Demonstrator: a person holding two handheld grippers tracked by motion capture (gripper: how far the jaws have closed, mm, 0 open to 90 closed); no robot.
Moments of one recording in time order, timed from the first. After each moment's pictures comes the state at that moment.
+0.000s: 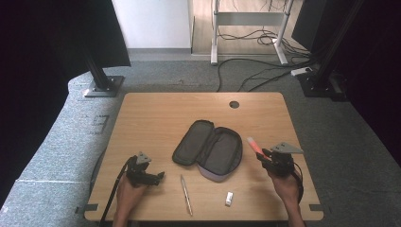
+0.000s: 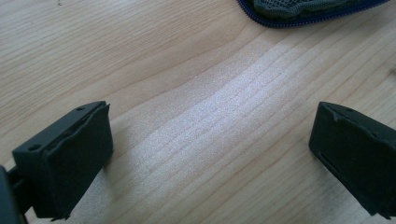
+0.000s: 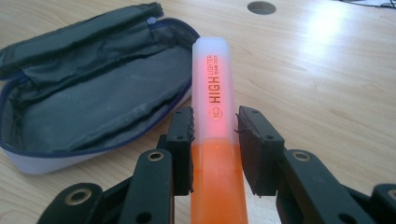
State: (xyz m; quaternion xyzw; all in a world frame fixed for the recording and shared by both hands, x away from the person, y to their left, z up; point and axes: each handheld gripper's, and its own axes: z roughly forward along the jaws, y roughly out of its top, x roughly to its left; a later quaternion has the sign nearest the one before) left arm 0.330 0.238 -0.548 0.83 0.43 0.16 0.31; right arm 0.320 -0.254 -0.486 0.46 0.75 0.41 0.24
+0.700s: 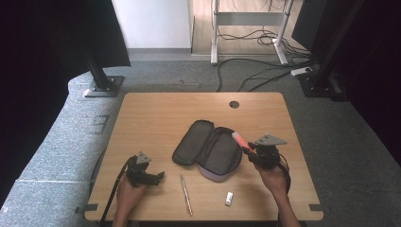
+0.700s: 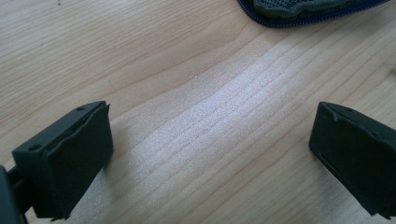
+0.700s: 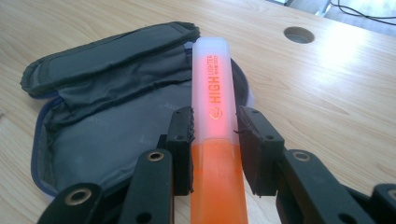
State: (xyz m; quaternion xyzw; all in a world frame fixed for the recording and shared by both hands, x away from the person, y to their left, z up) left arm 0.330 0.238 -0.548 0.83 0.43 0.16 0.31; right arm 0.341 -0.210 -0.472 0.42 0.78 0.41 0.23
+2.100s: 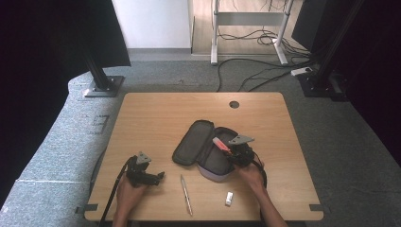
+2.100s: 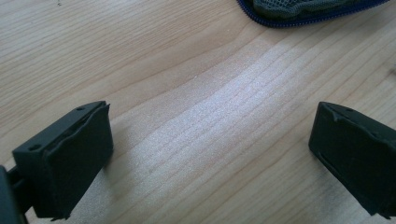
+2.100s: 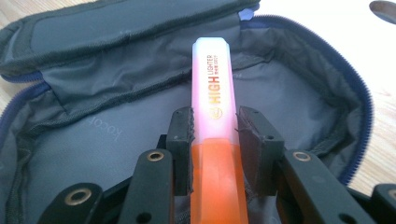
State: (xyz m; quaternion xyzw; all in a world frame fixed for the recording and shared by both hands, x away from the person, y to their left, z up) left arm 0.330 0.238 -0.548 0.83 0.43 0.16 0.31; right arm 0.377 -0.148 -0.521 0.39 0.82 0.37 0.20
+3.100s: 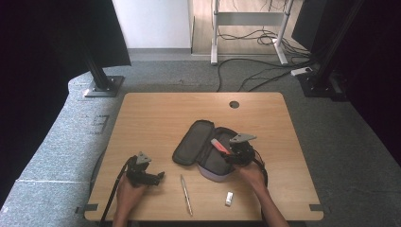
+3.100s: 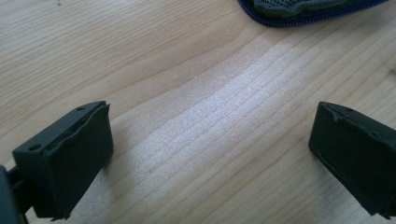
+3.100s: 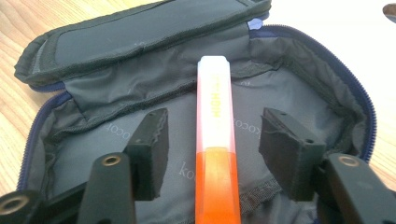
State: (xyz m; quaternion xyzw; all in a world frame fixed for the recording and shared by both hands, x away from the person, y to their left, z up) left arm 0.330 0.238 -0.548 0.83 0.43 0.16 0.31; right arm 0.377 -0.152 -0.510 0.39 0.82 0.38 0.17
